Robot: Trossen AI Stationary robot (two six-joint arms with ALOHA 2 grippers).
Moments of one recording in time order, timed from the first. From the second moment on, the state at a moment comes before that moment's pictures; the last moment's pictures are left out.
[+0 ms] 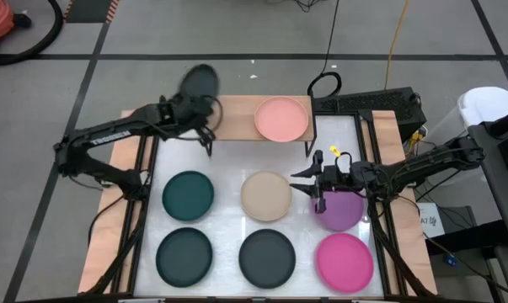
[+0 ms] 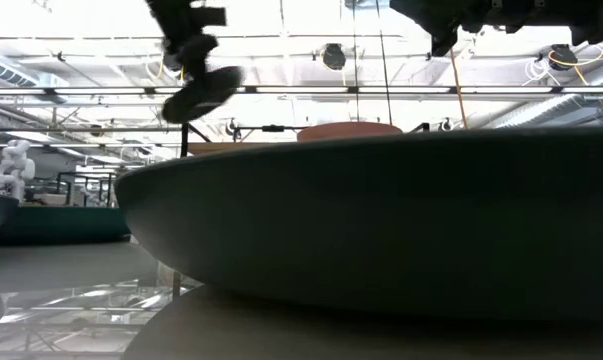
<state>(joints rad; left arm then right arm) 0.34 1.33 1.33 -0.87 -0.52 0.11 0.20 1.00 0.42 0.65 0.21 -0.02</state>
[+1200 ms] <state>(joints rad) 0.17 1.87 1.65 -0.57 -0.39 0.90 0.28 0.62 0.42 0.42 0.21 -0.16</state>
